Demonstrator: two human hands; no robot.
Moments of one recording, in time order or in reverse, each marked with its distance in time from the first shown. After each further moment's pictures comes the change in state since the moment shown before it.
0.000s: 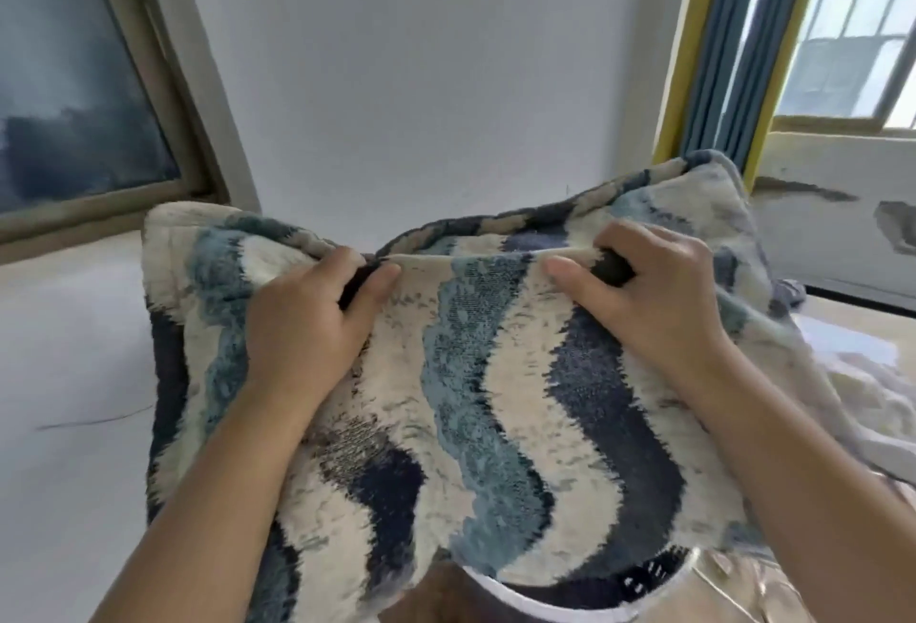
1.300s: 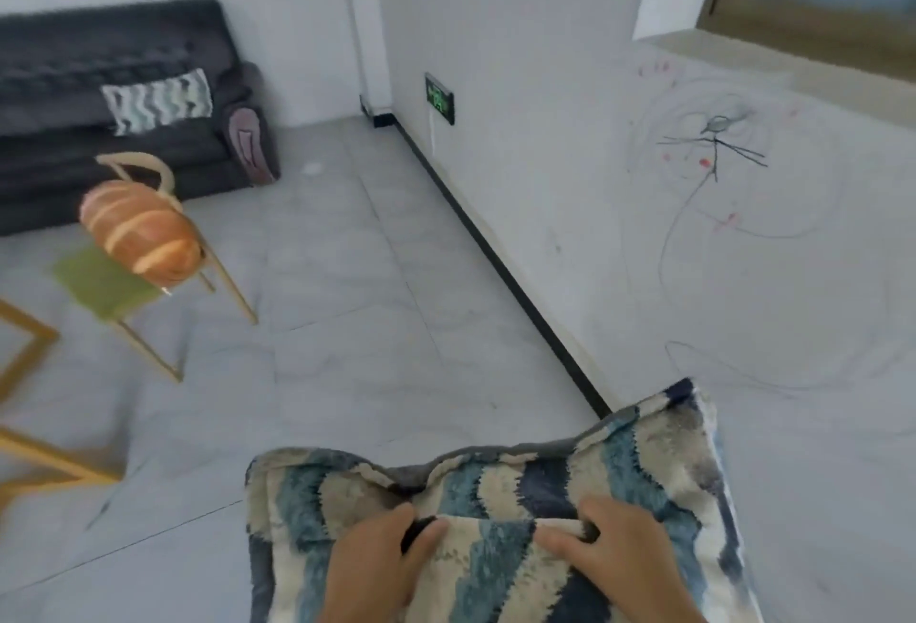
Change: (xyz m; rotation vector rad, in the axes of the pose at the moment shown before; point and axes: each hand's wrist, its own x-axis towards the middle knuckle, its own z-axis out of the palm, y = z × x) left_hand -0.704 -0.155 -0.670 0.753 0.026 -2.264; right_hand -0.389 -0.990 0.216 0.835 -1.683 -1.225
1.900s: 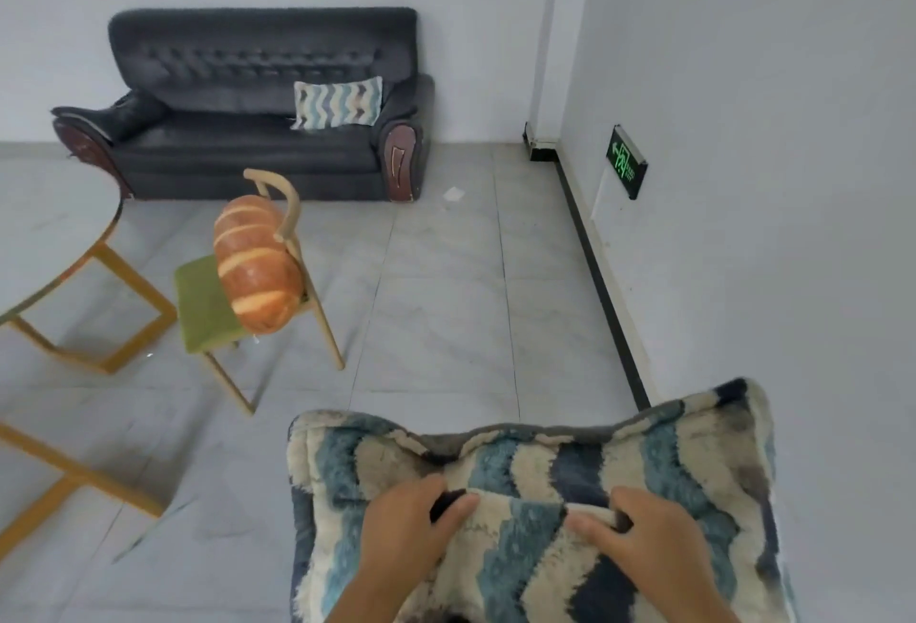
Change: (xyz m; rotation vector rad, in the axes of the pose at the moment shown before) left_hand 0.398 -0.112 -0.176 -0.093 0.217 -0.259; right_hand 0.491 -0.149 -0.072 -0.057 0.011 -0.331
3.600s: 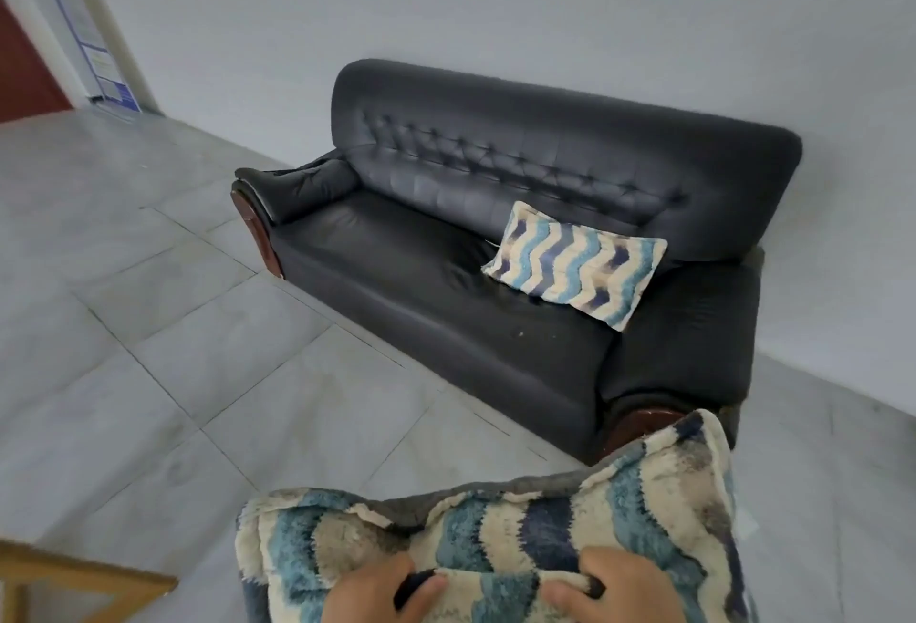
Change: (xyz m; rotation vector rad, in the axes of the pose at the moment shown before) left_hand 1.139 -0.592 -0.382 -0.987 0.431 -0.953; right_hand 1.333 -0.603 0.087 -0.247 -0.651 -0.431
